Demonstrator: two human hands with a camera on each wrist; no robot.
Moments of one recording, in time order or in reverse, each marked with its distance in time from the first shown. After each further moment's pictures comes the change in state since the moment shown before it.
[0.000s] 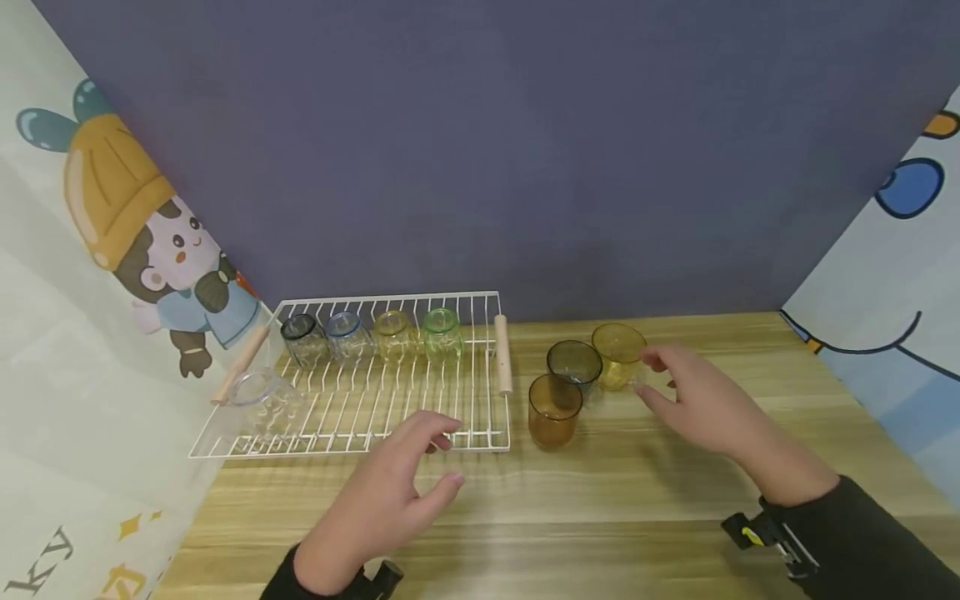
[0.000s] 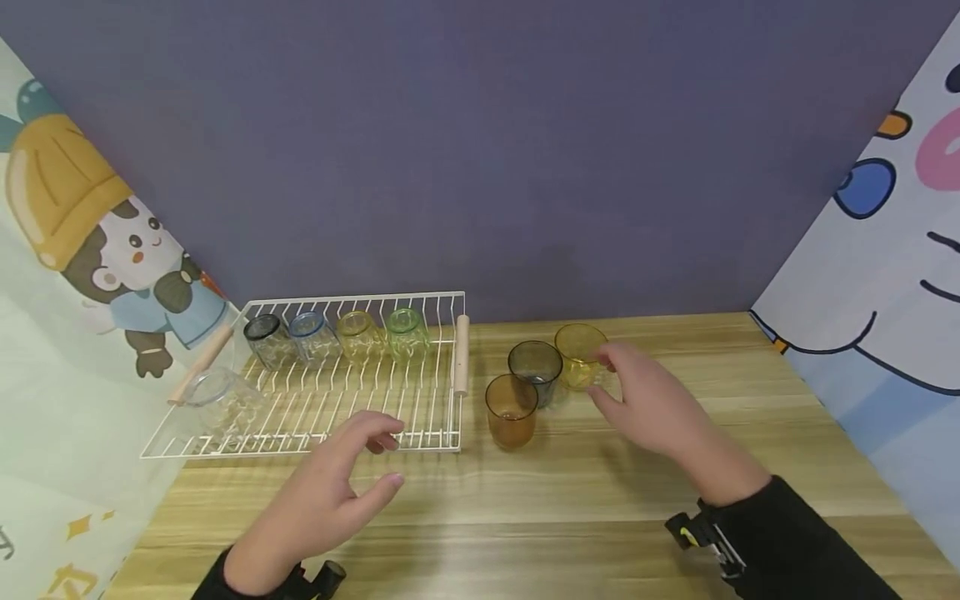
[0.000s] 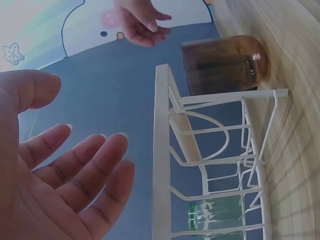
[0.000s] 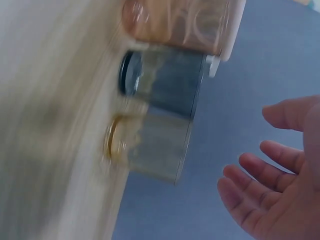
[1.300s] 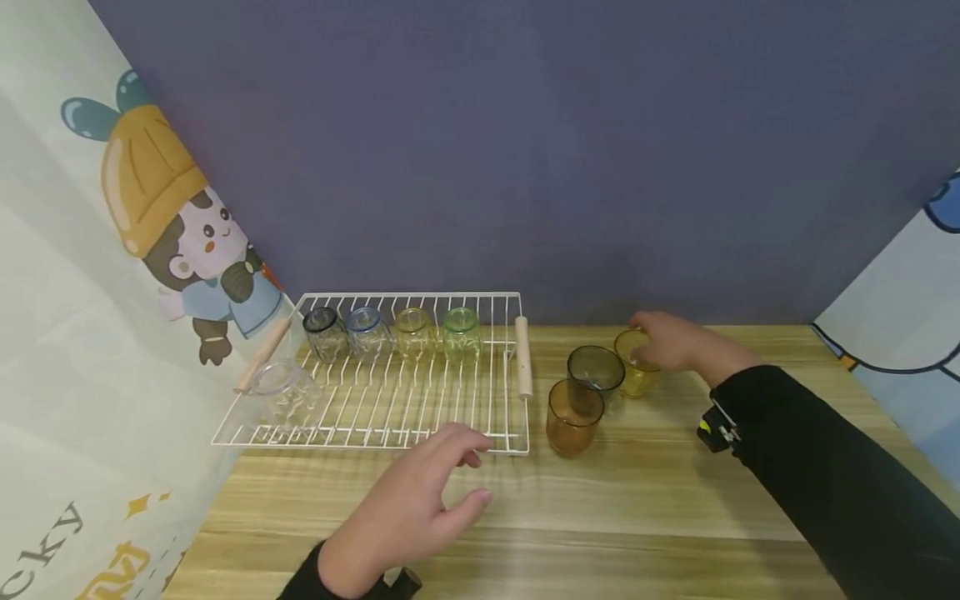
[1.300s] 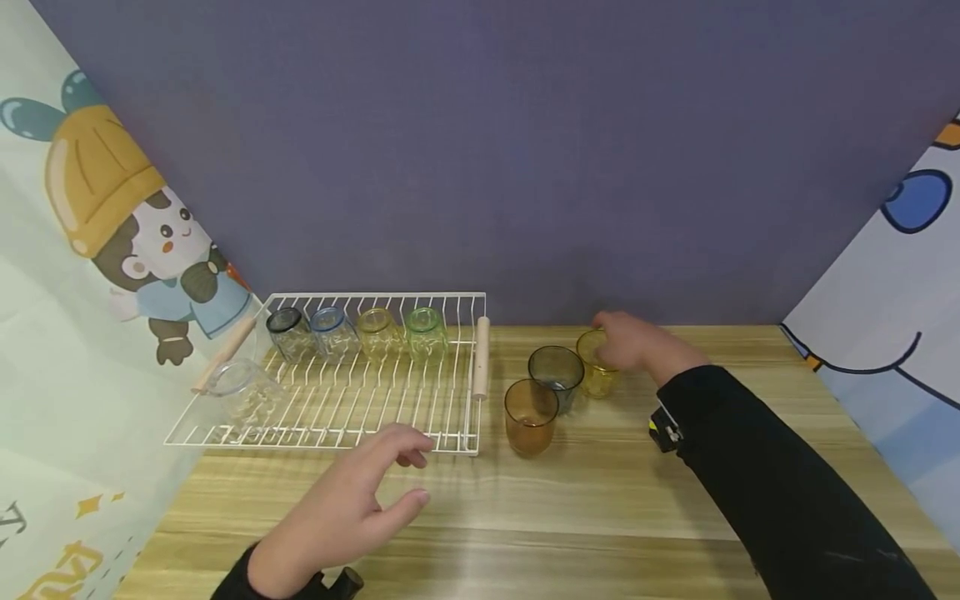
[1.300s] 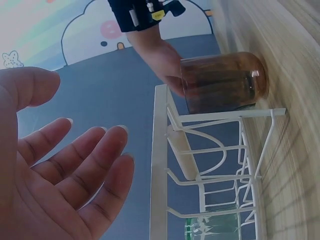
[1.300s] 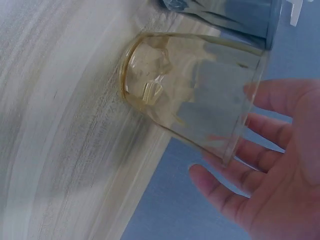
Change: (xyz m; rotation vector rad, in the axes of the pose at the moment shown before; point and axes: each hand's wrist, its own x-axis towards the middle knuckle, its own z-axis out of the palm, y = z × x) left_hand 0.000 0.007 0.012 0.003 -0.036 0.041; right_hand 0.123 0.060 0.021 -0.068 -0.352 0.002
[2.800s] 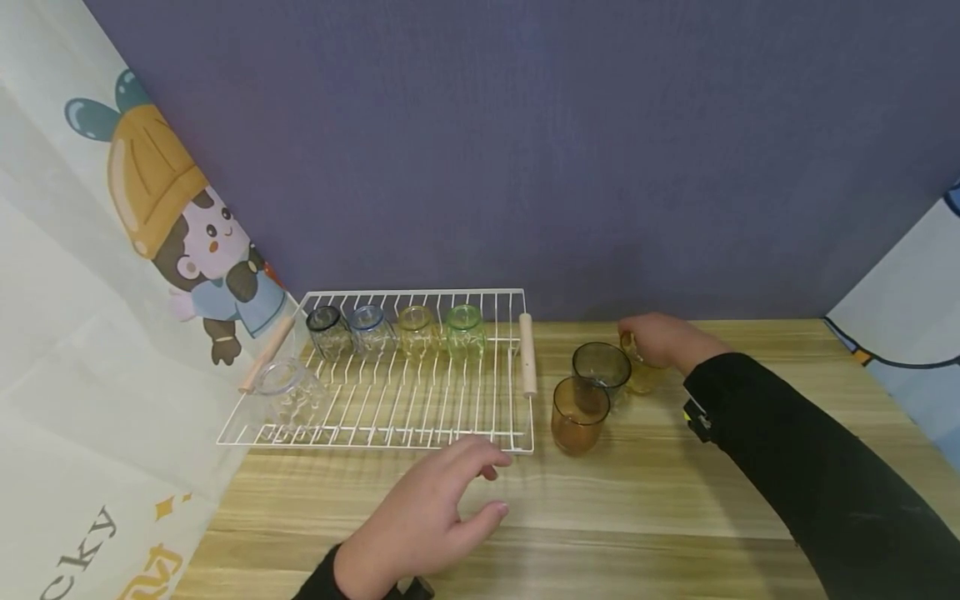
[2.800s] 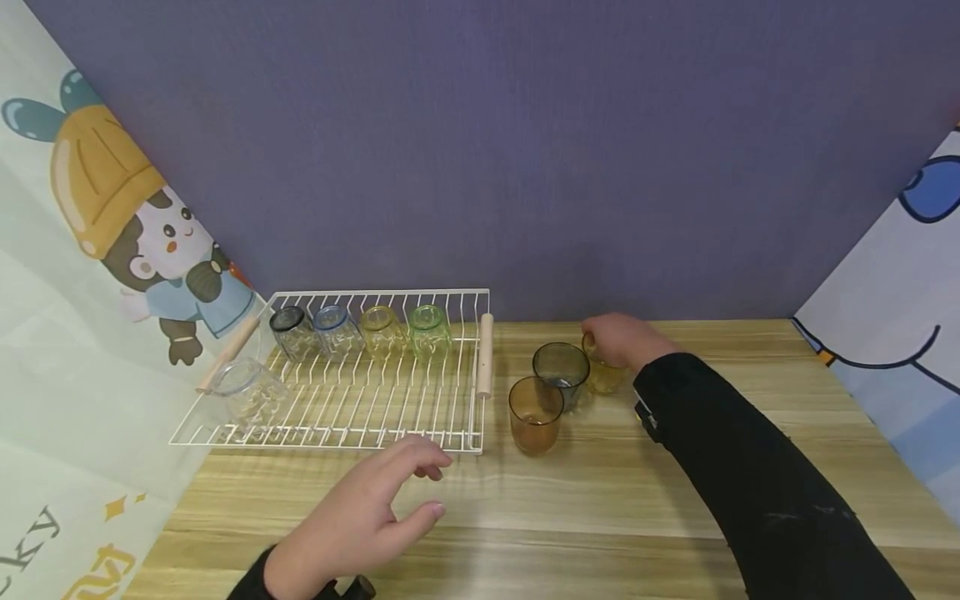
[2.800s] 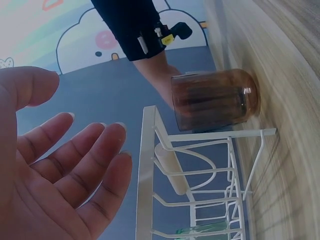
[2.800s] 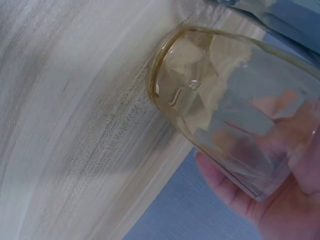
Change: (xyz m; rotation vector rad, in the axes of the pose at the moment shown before) left_hand -0.002 0.002 0.011 0.017 -0.044 0.051; right_hand 0.026 -0.006 0.015 -0.231 -0.081 -0.037
